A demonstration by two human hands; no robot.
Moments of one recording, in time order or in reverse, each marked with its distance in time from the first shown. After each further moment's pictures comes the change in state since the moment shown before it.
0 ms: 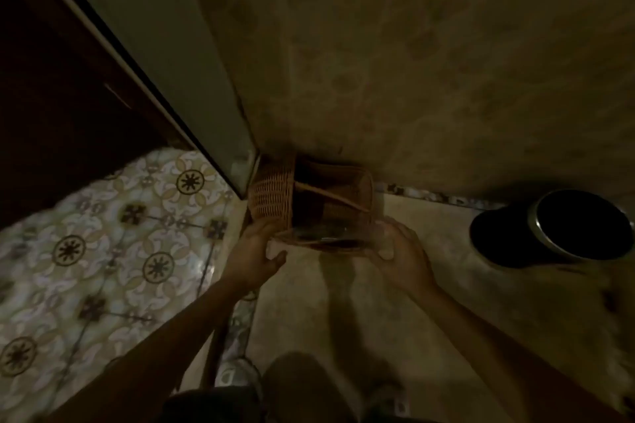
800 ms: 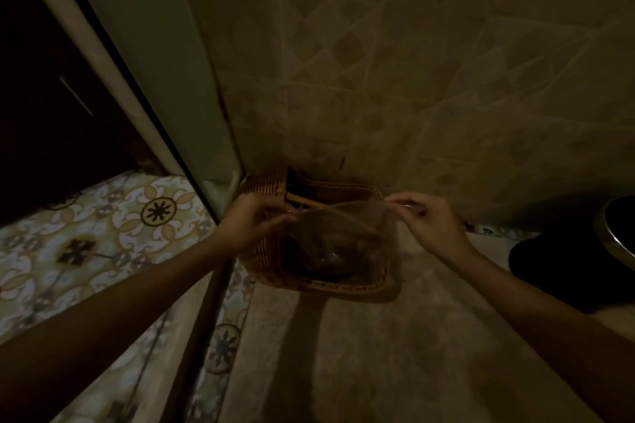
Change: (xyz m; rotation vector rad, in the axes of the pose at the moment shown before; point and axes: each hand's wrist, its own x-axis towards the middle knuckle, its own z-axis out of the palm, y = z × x) left_hand 0.121 -0.062 0.051 -0.124 0.108 0.446; right_hand 0.113 0.071 0.046 0.259 0.207 -0.333
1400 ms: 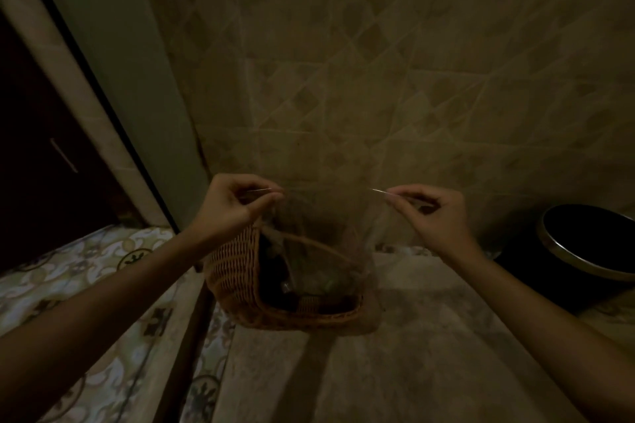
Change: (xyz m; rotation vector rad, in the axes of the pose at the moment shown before) left_hand 0.020 0.075 -0.034 -0.345 0.247 0.183; right_hand -0.026 -0.048 -0.064 0.176 0.347 -0.212
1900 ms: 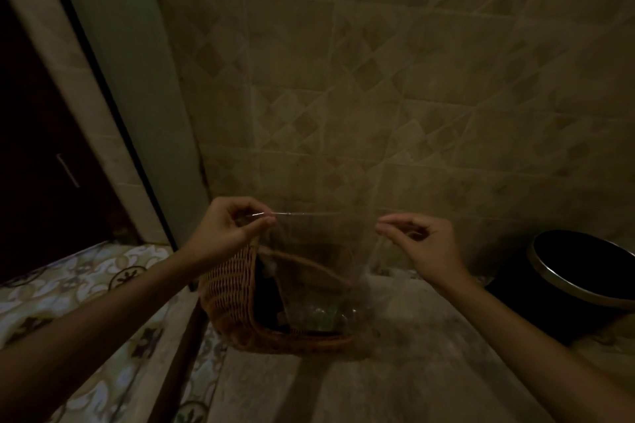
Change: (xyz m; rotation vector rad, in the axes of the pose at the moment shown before) left_hand -0.012 0.004 -0.006 0.001 -0.030 -0.069; right_hand -0.011 -0.011 0.003 0.069 -0.058 0.048
